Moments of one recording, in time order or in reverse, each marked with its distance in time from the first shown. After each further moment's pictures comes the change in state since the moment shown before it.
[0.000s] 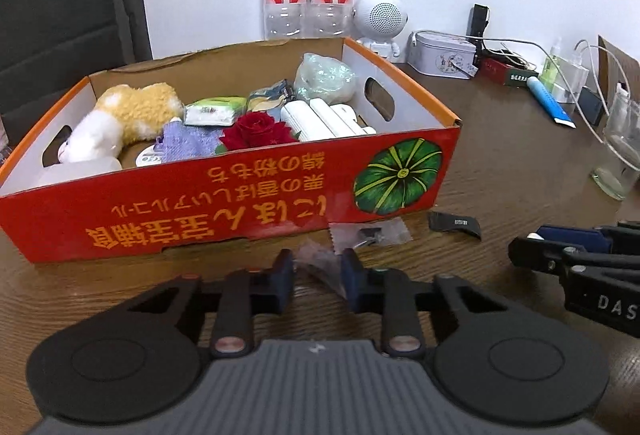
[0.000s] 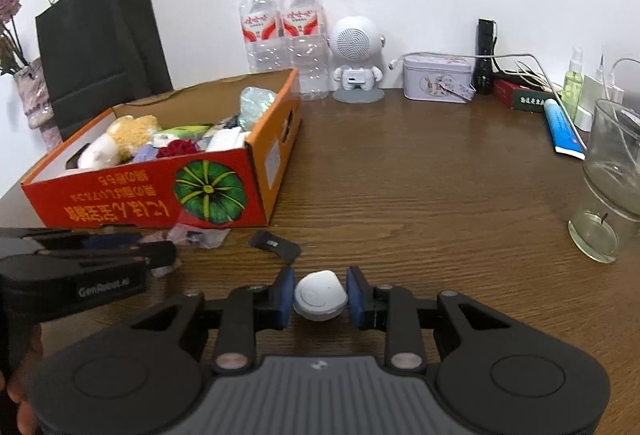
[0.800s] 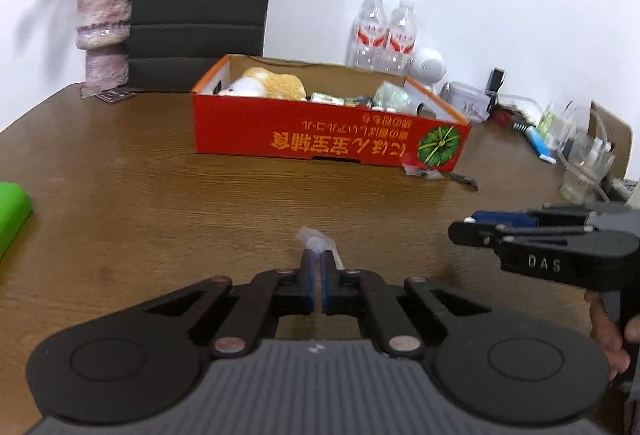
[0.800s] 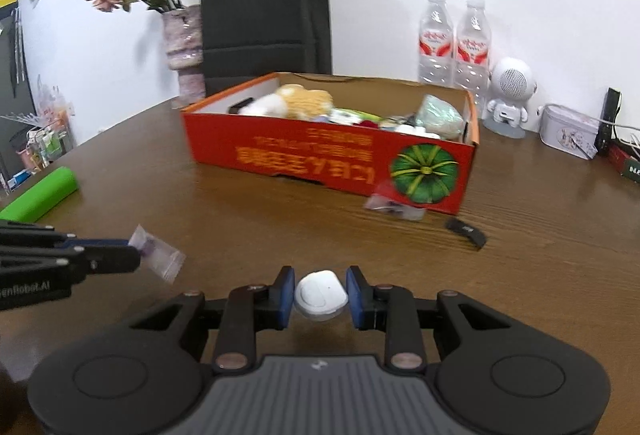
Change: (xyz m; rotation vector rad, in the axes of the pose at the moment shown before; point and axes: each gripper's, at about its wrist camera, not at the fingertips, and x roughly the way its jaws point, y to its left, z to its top) left arm -0.167 0.075 -0.113 -0.187 -0.141 0.015; right arm -0.055 0.103 -0.045 -0.253 -0.039 0.247
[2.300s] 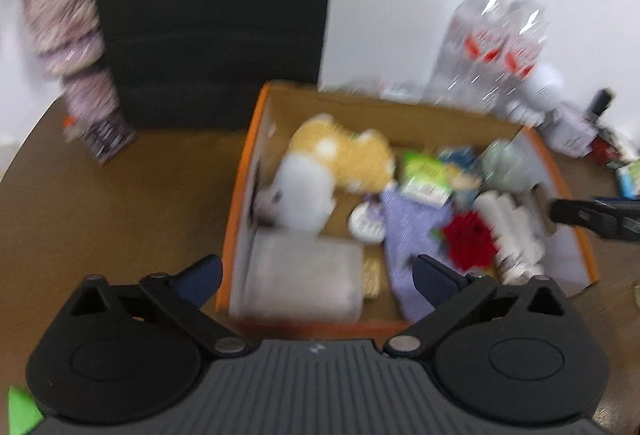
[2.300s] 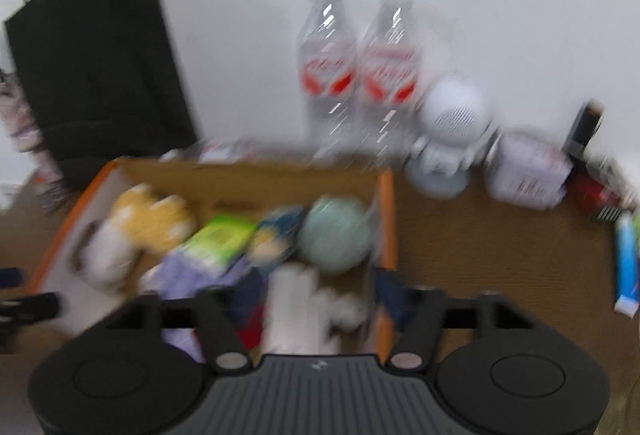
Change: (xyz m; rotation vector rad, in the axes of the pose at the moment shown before) left arm 0.175 0.044 0.209 -0.052 0.359 0.188; right arm 0.123 -0.110 0.210 0.228 0.265 -0.168
